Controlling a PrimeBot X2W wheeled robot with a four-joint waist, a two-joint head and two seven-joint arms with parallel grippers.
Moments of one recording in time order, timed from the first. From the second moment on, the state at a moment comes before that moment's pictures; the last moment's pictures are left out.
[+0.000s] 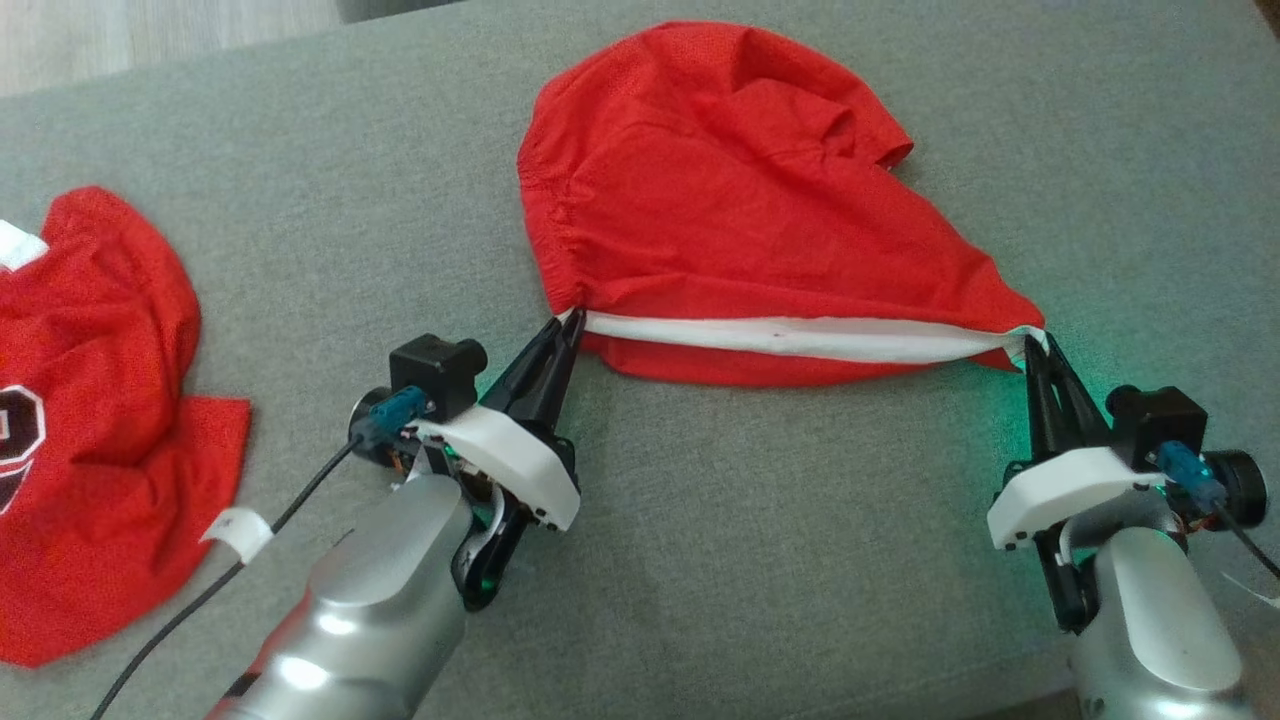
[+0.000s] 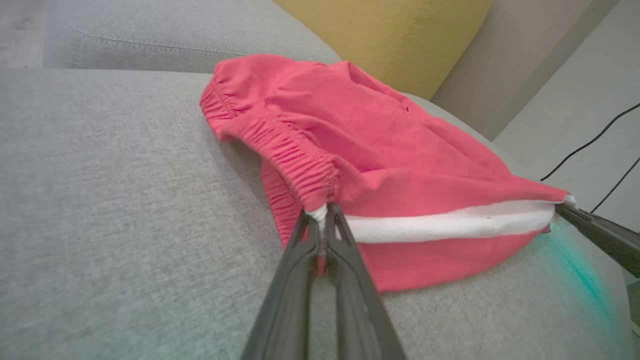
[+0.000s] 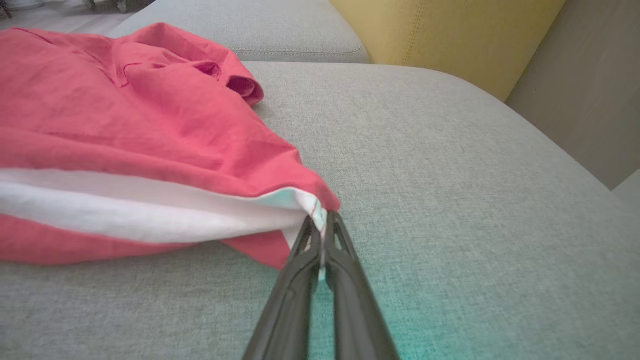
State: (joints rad) left arm -0.63 0.12 -0.80 0.74 -0.75 -0.13 -0.21; right arm -0.30 -0.05 -0.10 0.57 -0.07 0.12 -0.20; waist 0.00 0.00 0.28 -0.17
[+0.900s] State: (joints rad) left arm -0.84 0.30 -0.78 0.56 -0.70 -0.07 -0.18; right arm -0.62 -0.24 0.20 0.35 0.05 0.12 -0.19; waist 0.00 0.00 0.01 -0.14
